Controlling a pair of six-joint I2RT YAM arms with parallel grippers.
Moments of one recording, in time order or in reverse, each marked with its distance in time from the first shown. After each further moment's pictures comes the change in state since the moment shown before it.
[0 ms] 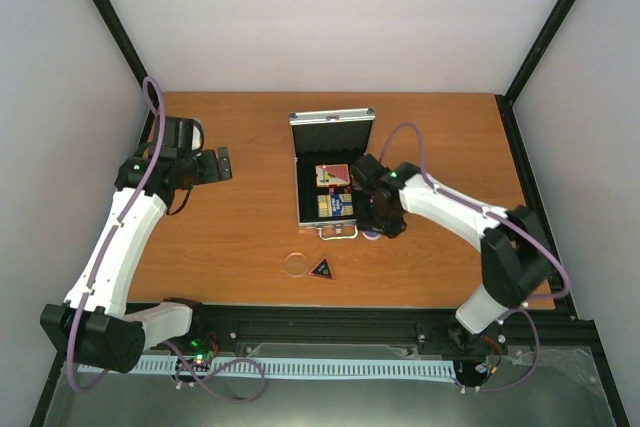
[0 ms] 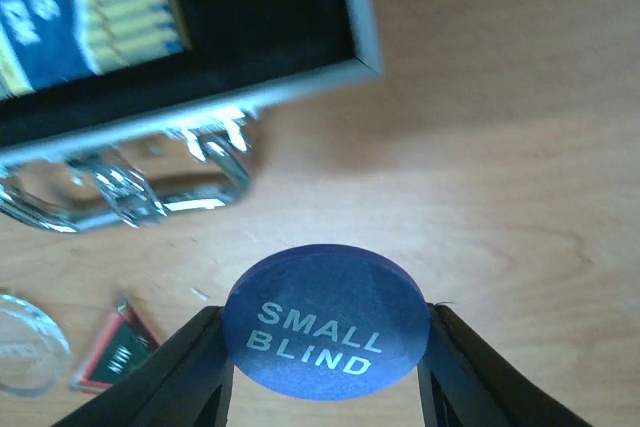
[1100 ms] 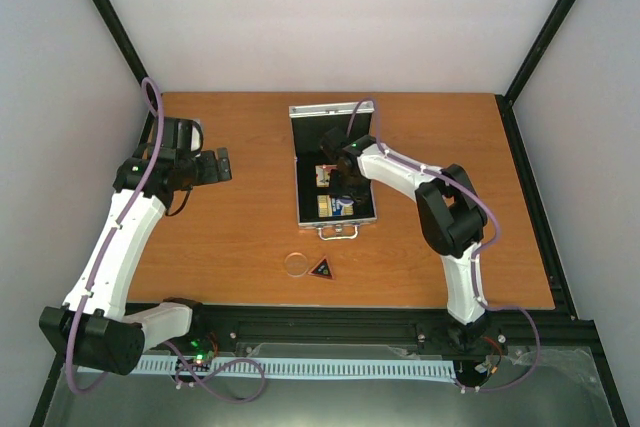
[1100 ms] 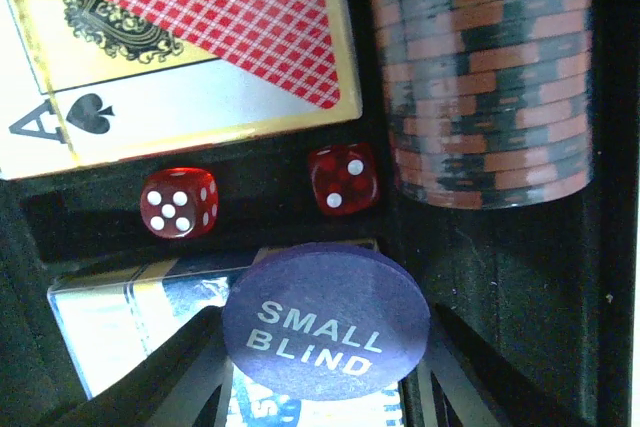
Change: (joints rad) left arm 0.000 -0.011 0.000 -0.008 0.008 0.000; right arm -0.023 0.510 0.488 0.073 0.076 -0.087
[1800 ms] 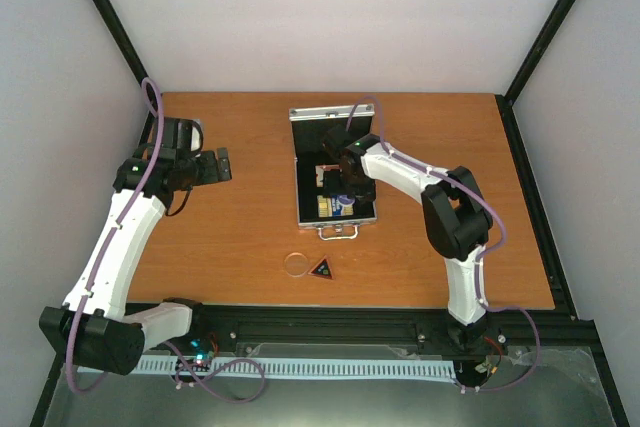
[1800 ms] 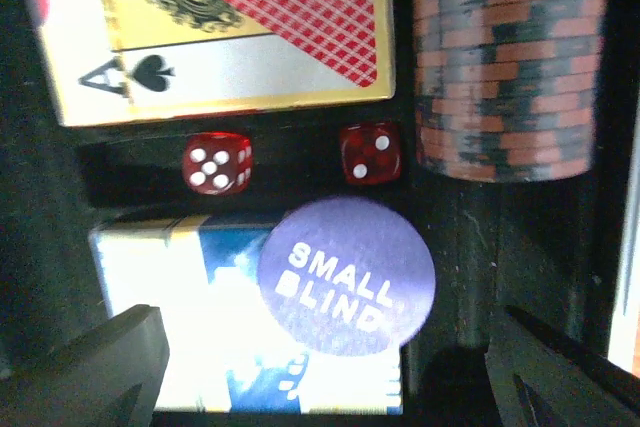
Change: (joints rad) left arm 0.000 0.000 0.000 0.000 -0.001 0.000; right arm -0.005 -0.020 -0.012 -0.002 -0.032 -0.077
